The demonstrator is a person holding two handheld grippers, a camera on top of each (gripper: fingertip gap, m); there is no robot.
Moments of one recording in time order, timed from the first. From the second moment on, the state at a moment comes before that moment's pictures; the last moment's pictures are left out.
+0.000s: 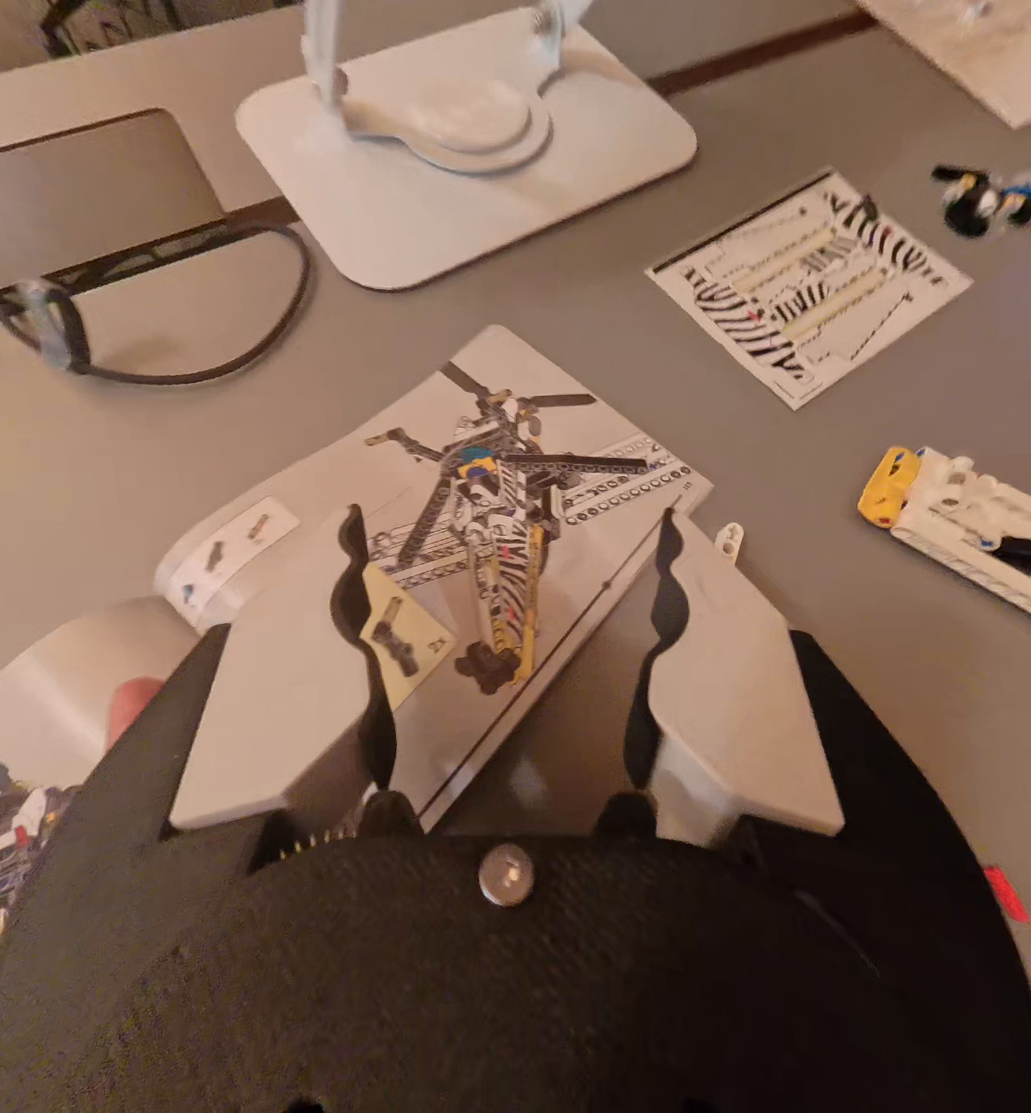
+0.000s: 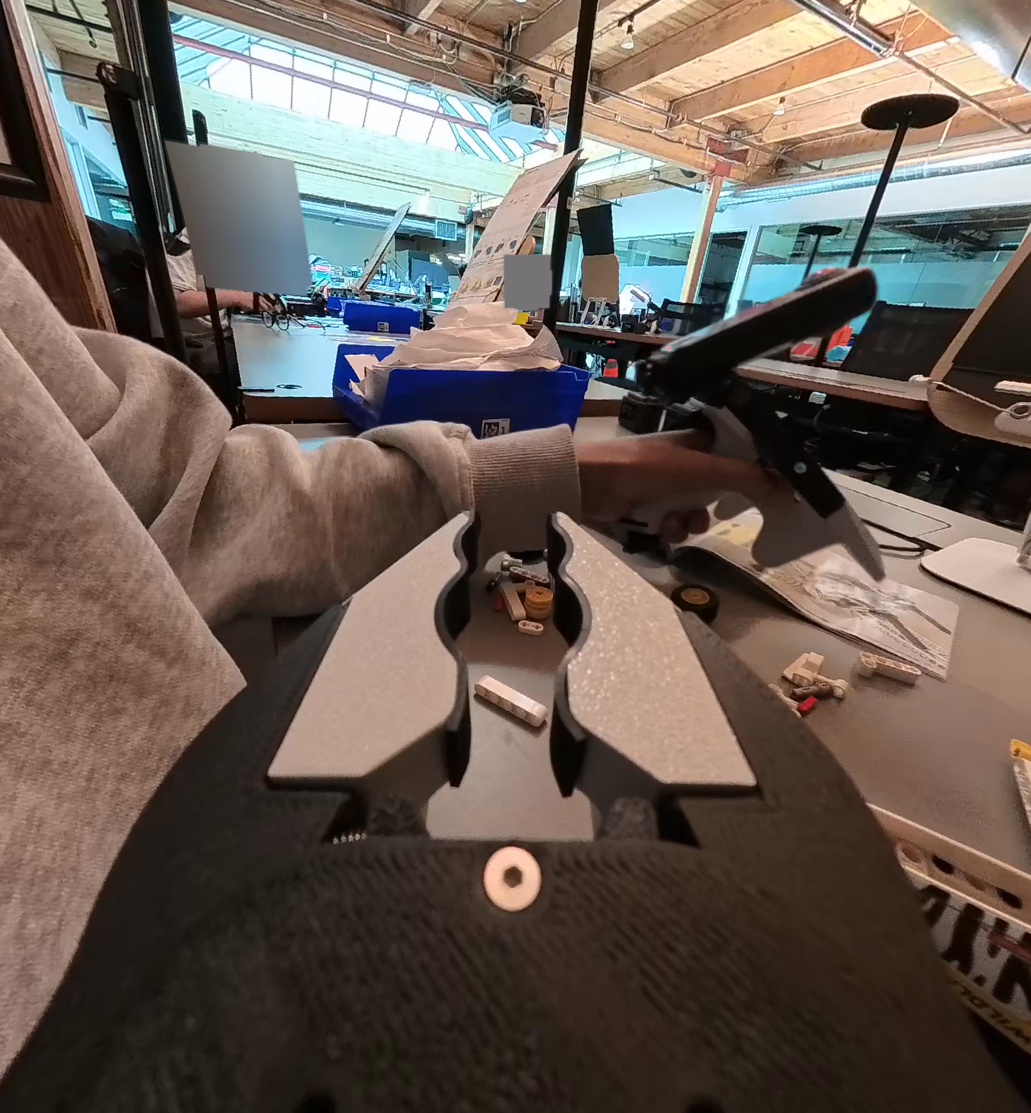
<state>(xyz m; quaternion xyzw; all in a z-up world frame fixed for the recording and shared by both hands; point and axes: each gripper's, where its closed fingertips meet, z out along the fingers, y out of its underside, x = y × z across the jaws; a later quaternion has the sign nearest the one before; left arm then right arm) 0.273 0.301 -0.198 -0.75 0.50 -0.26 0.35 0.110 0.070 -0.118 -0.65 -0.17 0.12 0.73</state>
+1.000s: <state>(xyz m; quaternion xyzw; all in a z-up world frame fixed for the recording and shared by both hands) 0.316 0.299 -0.241 -0.77 0.56 -0.17 0.25 0.111 0.063 -0.112 -0.63 -0.17 0.13 0.74</state>
